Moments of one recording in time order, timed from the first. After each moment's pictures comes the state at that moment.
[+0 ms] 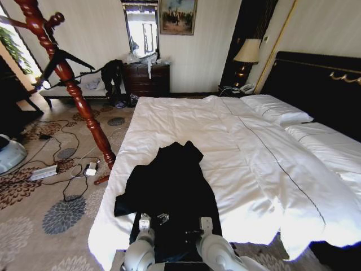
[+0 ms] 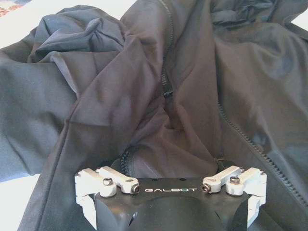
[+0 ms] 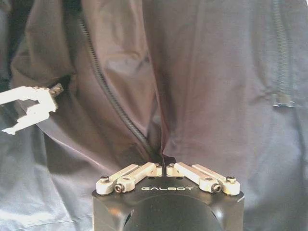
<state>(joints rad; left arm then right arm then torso) 1.48 -1.21 -0.01 -2.02 -0.49 0.43 -0.61 -1.21 0.89 -0.34 2.25 1.42 -0.44 1.22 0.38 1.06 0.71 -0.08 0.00</state>
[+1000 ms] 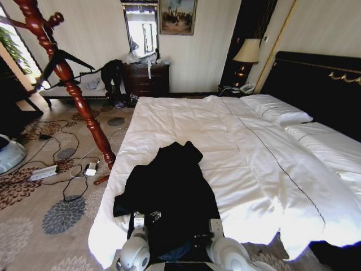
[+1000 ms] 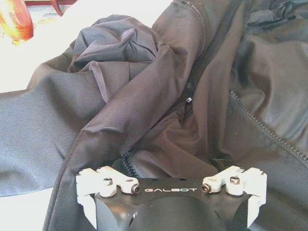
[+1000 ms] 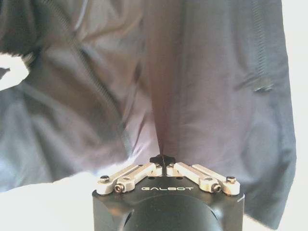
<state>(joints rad) 1.49 -1.16 -0.07 -2.02 -0.49 0.42 -0.63 -1.30 0.77 -0.25 2.40 1.57 -0.52 1.25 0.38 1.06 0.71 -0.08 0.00</state>
